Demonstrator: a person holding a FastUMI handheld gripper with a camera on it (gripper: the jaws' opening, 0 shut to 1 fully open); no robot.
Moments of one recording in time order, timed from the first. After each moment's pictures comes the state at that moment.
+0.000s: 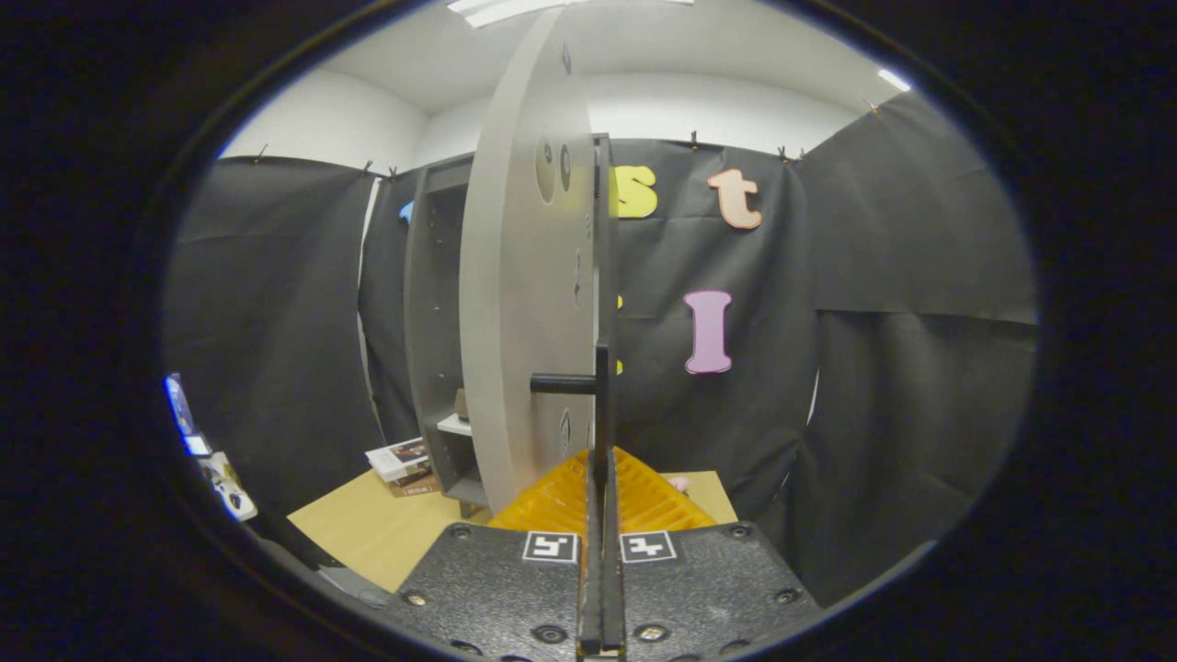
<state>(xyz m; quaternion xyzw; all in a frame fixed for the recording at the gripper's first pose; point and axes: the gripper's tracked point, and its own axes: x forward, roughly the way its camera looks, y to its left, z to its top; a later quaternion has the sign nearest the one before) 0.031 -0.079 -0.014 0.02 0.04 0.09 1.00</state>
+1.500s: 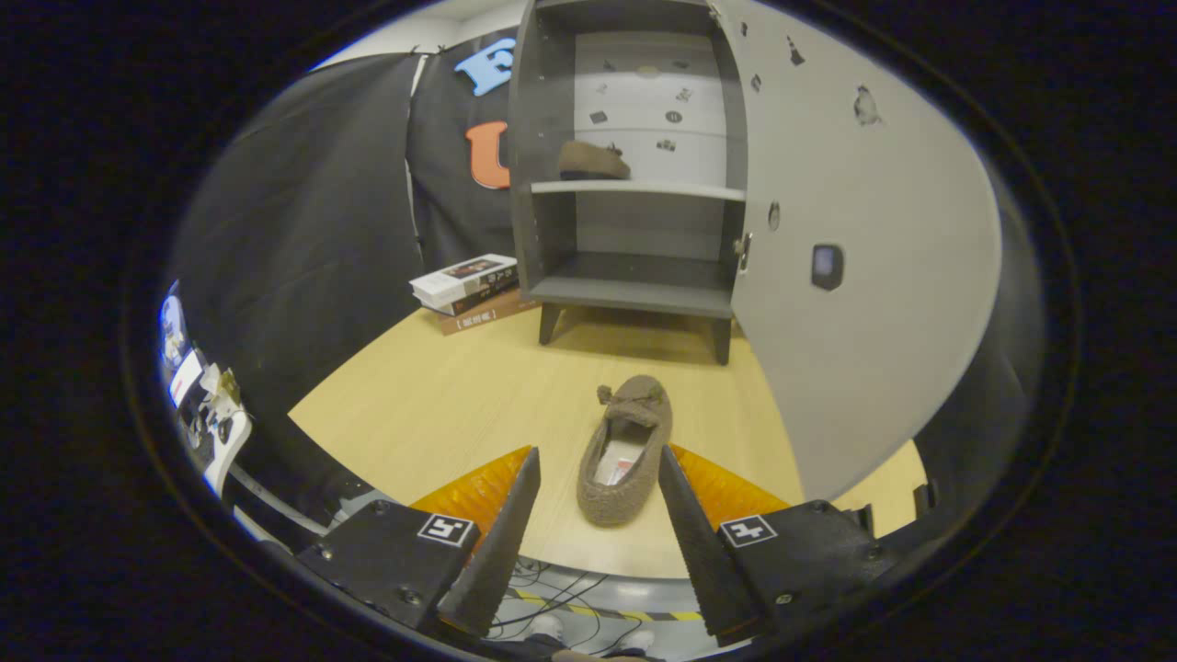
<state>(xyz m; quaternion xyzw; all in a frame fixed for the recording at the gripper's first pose) 0.032 0.133 -0.374 -0.01 0.28 0.12 0.95</state>
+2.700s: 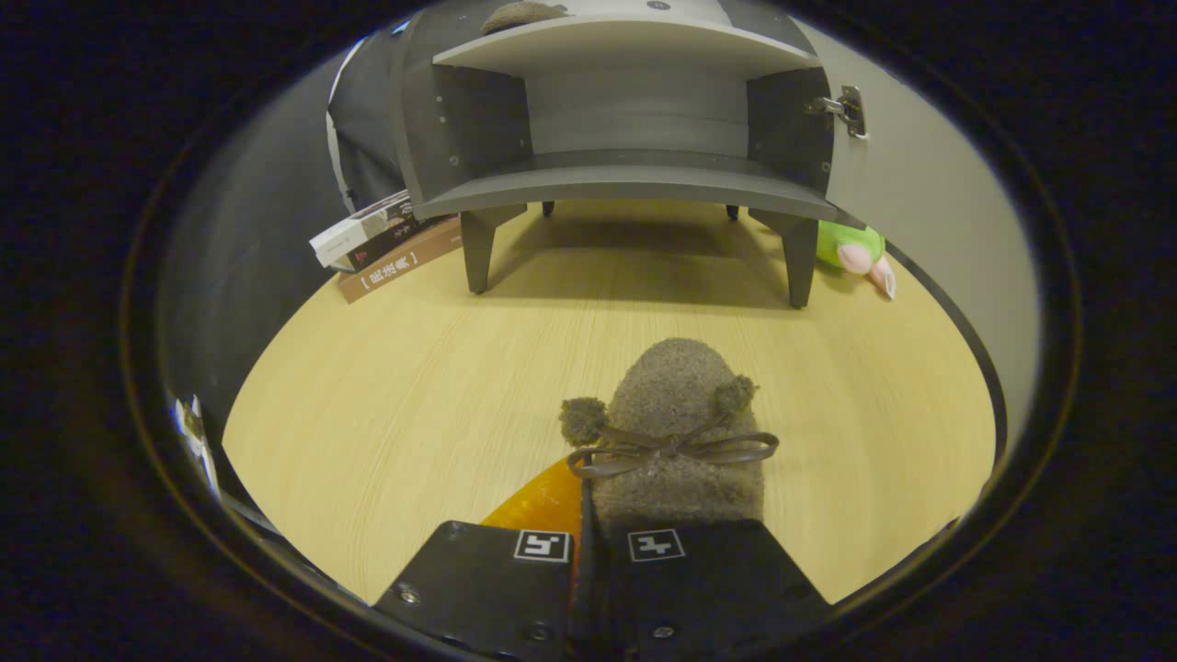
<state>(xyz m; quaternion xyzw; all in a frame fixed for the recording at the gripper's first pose) 0.193 0.159 -0.488 0.02 0.38 0.10 0.92</state>
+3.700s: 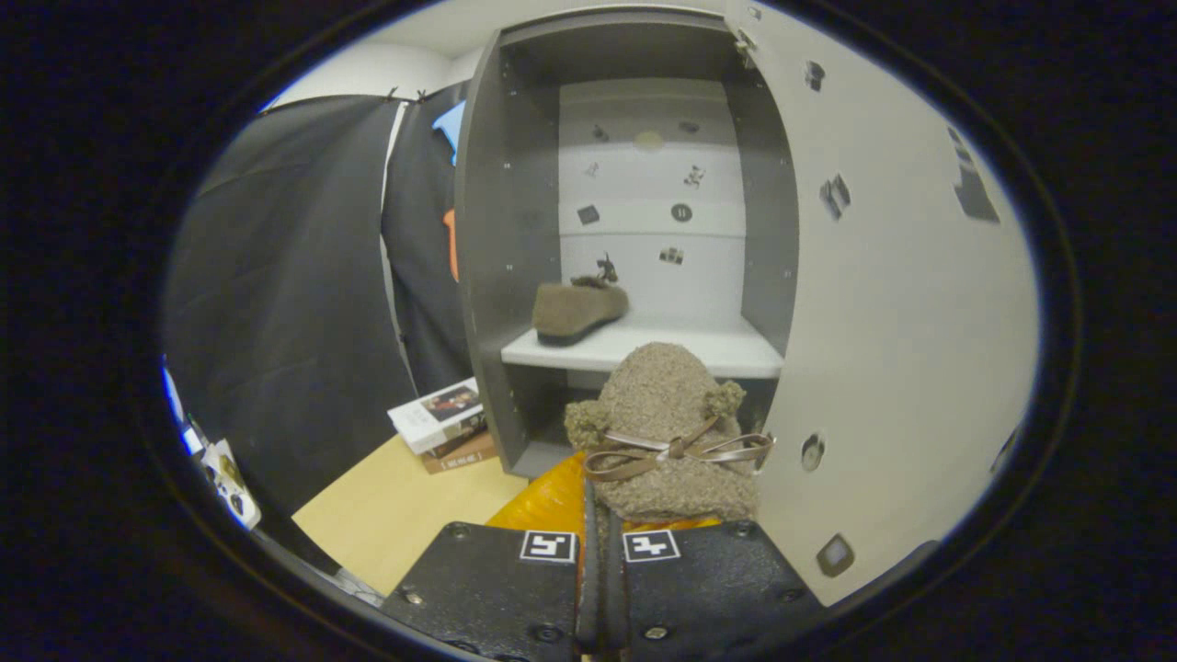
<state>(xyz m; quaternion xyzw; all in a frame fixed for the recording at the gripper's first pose) 0.197 0.149 -0.134 0.00 0.13 0.13 0.98</state>
